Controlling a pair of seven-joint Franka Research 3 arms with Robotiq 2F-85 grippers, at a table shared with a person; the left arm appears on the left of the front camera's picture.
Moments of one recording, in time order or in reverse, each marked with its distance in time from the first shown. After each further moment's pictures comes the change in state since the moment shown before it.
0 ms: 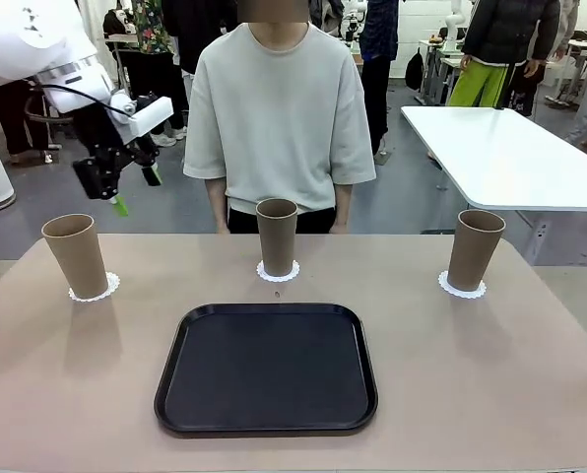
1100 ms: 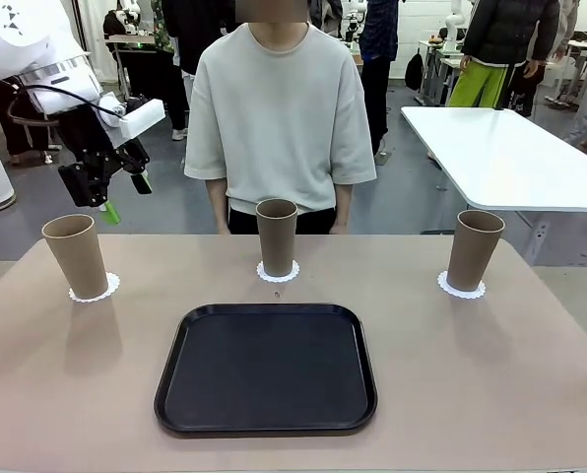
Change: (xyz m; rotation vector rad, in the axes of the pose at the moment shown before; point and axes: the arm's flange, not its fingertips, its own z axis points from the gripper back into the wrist) left arm 0.004 -0.018 0.002 -0.011 -0.003 0.078; right arm 0.000 0.000 0.000 0.000 0.000 0.000
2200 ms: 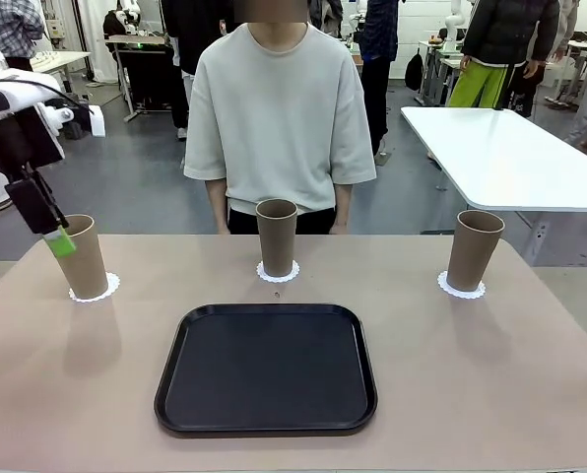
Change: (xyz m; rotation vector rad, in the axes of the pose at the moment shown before) left arm -0.011 -0.117 0.023 -0.051 -0.010 0.835; right arm 0.000 0.000 0.000 0.000 -0.001 0.000
